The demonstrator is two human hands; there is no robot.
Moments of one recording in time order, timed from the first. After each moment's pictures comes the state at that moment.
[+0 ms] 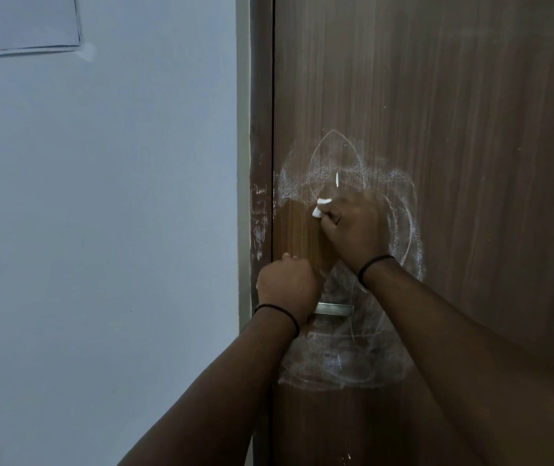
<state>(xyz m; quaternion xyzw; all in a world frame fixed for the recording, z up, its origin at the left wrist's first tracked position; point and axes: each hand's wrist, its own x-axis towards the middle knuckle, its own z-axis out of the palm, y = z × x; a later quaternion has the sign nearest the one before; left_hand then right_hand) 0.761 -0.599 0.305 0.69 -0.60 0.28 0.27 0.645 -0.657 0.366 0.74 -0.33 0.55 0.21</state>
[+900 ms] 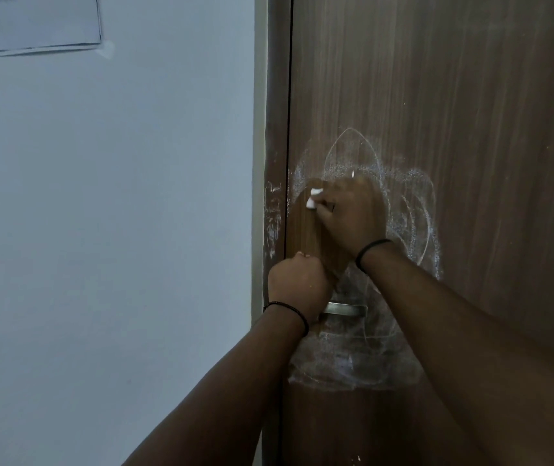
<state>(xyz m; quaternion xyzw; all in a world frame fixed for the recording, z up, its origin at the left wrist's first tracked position) 0.765 -0.596 0.306 0.68 -0.61 0.25 0.32 0.672 -0.660 0.387 0.75 -0.33 0.52 0.25</state>
